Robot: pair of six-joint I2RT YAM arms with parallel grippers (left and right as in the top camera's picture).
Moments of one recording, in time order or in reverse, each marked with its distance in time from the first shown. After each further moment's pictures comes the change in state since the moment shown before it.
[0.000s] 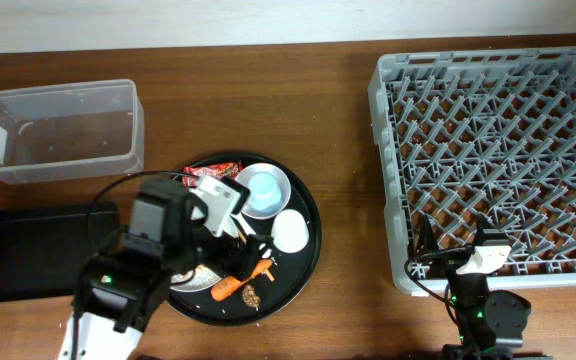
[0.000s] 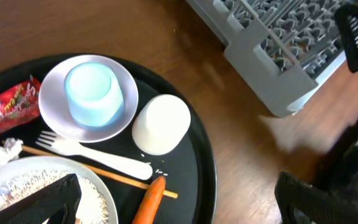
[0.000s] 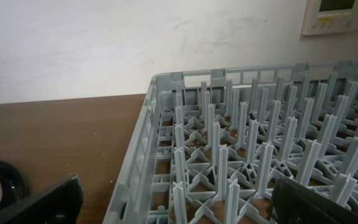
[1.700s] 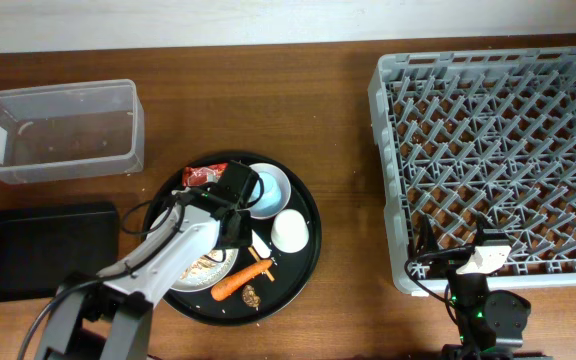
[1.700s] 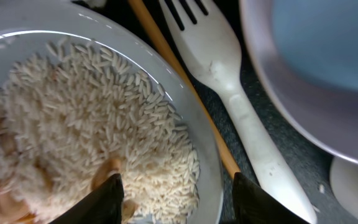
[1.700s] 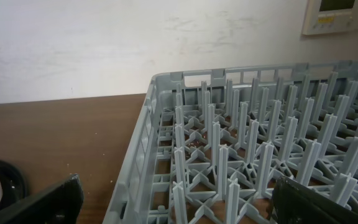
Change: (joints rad) left arm -0.089 0.644 0.010 0.051 -0.544 -0.563; right arm 0.000 0.000 0.000 0.000 0.000 0.000
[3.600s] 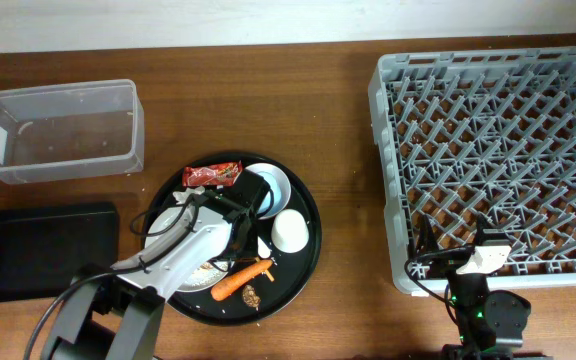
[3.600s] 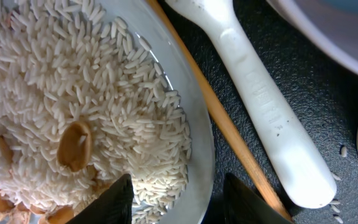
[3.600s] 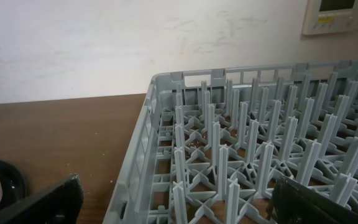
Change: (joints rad) left arm -0.058 0.040 -0.001 -0.068 0.014 -0.006; right arm 0.000 0.000 0.000 0.000 0.000 0.000
